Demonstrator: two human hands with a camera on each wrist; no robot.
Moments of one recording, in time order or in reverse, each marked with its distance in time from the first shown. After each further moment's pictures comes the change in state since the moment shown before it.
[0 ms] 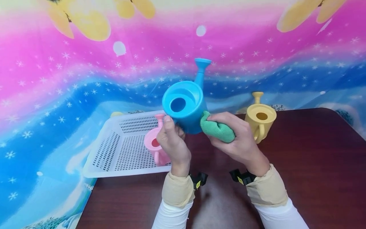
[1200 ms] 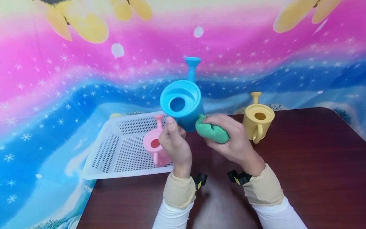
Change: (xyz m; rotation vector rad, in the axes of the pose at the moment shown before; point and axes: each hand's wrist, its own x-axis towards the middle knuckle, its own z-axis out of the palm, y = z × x) left_hand -0.005 -0.004 0.002 0.043 -0.029 0.100; right_hand -0.002 0.003 0.007 -0.059 -0.028 0.010
